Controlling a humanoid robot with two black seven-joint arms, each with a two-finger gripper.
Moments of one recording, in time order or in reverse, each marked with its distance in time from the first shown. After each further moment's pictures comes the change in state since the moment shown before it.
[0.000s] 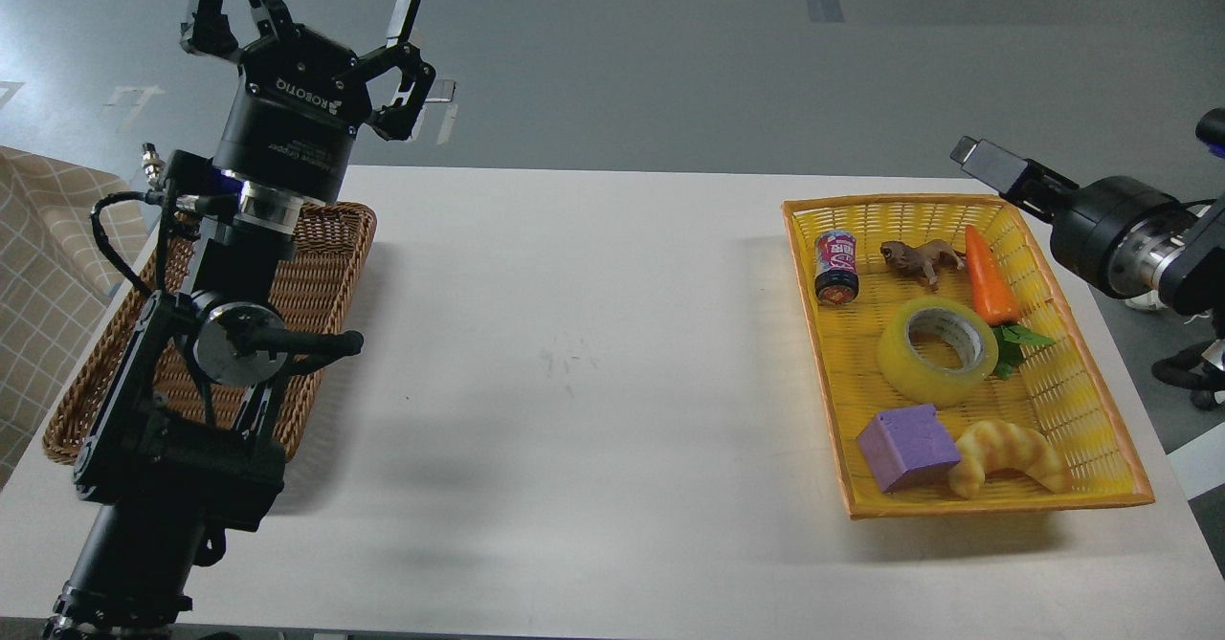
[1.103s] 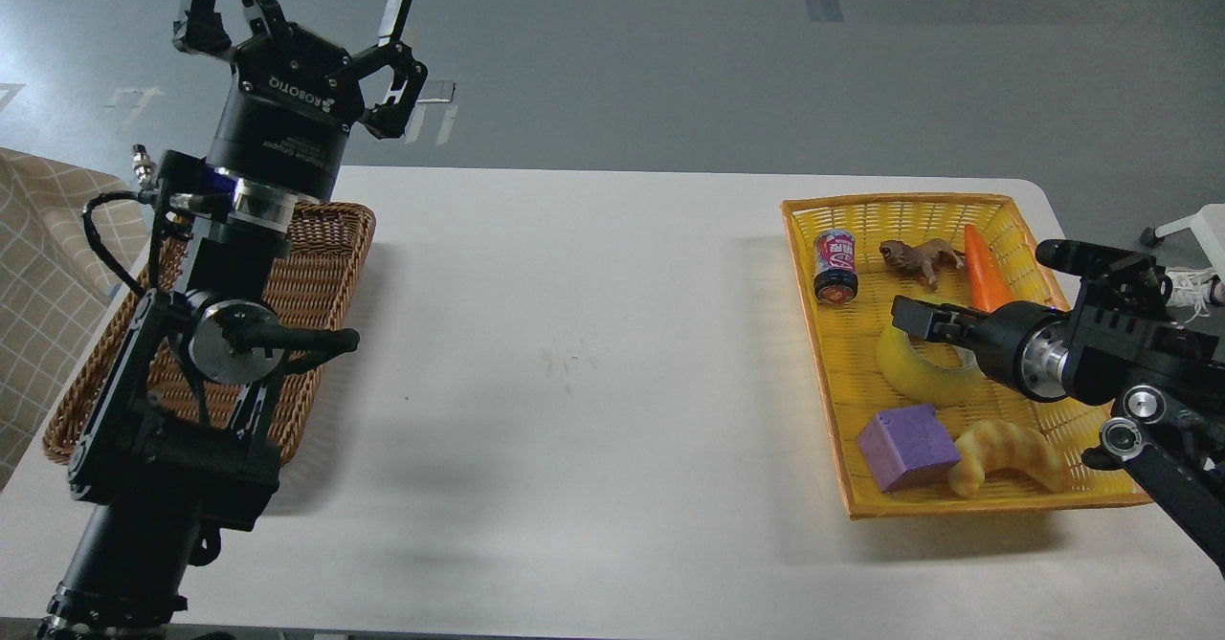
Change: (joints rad) left arm 0.000 0.011 -0.002 -0.004 0.000 0.024 -0.001; right arm 0.001 0.042 -0.245 -0.128 -0.175 0.057 0.011
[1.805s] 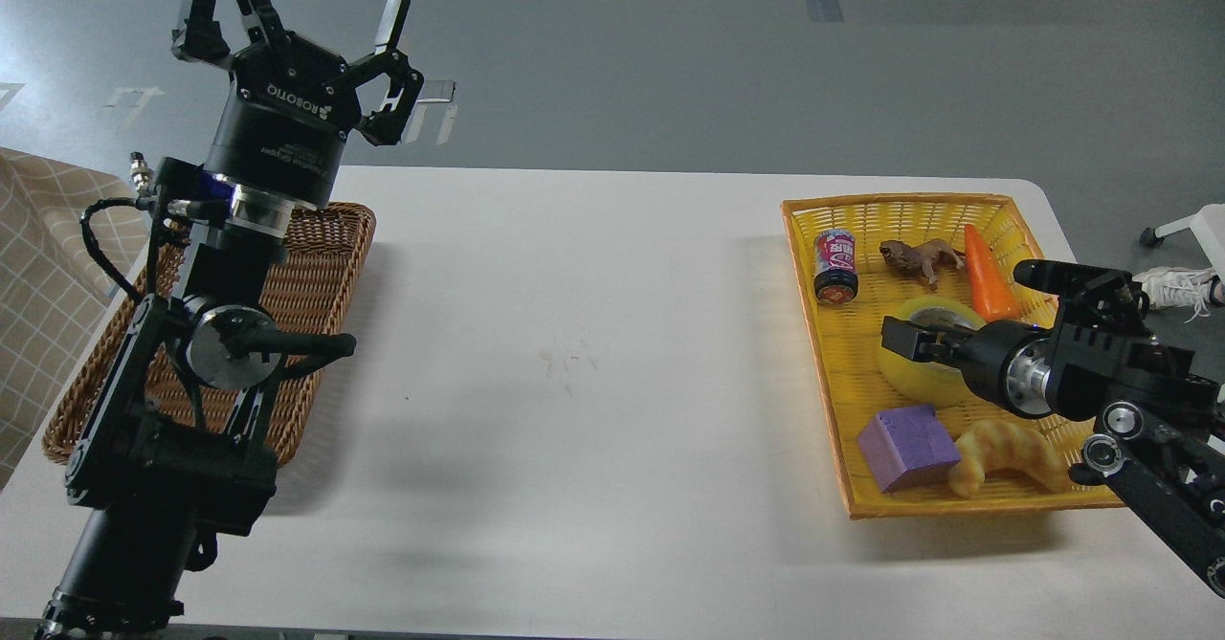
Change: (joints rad) left arm 0.014 0.004 -0.003 0.005 -0.002 -0.001 0.000; right arm -0.013 0.018 -0.027 -0.009 -0.044 0.000 -0.001
